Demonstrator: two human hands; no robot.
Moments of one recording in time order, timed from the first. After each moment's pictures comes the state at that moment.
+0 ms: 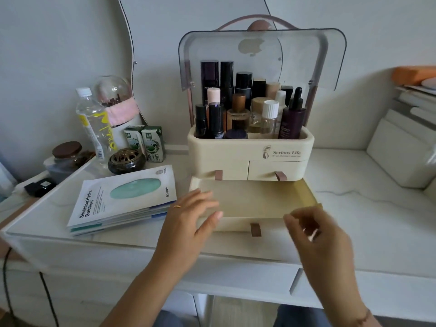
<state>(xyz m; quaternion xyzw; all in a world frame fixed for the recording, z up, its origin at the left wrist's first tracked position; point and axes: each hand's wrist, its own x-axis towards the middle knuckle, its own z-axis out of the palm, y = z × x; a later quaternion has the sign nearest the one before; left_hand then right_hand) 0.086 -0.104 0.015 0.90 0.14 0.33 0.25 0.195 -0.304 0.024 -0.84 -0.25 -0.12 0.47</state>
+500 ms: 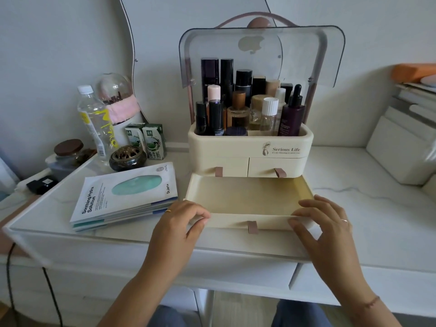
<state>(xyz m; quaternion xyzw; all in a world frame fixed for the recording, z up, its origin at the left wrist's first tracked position) 0.064 -0.109 0.016 0.90 0.14 0.35 0.23 0.221 -0.318 0.009 -0.86 -0.31 -0.15 0.38</state>
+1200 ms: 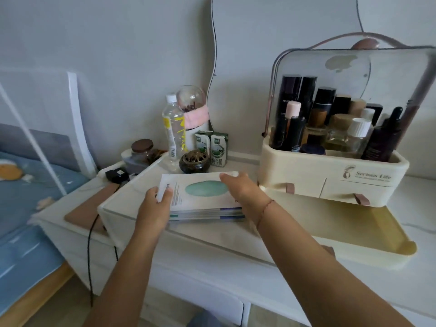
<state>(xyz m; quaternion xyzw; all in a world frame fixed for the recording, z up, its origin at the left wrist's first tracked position) -0.010 0.035 0.016 0.66 0.54 0.35 0.39 0.141 -0.063 0.082 -0.76 -0.28 0.33 0.49</state>
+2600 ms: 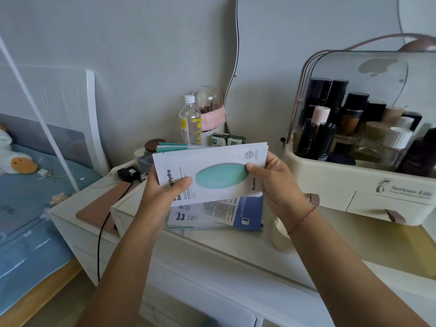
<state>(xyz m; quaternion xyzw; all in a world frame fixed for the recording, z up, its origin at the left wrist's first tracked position) -0.022 0.059 0.038 0.59 0.27 0.49 0.59 0.169 -0.054 0.082 -0.49 -0.38 0.33 0.72</state>
